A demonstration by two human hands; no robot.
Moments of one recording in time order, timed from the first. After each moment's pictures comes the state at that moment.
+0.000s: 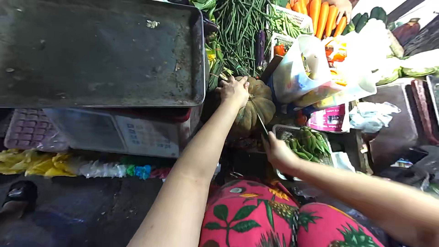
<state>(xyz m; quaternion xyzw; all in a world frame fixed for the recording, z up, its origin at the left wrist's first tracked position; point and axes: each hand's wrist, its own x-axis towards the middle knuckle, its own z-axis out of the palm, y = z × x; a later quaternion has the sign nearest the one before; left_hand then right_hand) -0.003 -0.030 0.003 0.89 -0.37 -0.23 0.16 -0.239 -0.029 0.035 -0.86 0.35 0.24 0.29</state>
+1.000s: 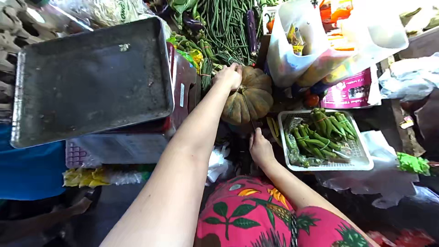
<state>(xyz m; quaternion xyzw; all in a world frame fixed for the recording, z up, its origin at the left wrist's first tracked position) 0.019 -0.077 0.004 0.88 -0.38 -0.27 0.07 -0.232 0.013 -0.076 -0.86 0.43 -0.01 0.27</state>
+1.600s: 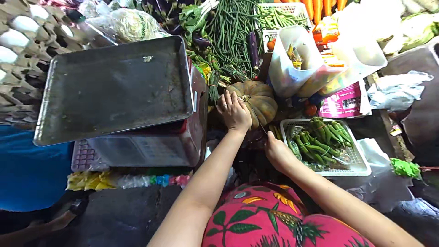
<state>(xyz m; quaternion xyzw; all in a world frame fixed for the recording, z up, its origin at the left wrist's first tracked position) -0.071 0.003 -0.027 0.91 -0.30 -0.04 0.27 -0.236 -0.013 0.012 -0.84 0.40 0.19 0.30</state>
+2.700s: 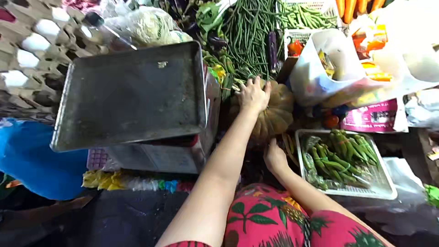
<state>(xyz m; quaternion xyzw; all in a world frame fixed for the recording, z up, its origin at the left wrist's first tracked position) -0.004 -0.071 0.004 0.91 -0.35 -0.16 0.17 -0.200 -0.010 -0.065 -0.83 0.47 0.13 0.28</state>
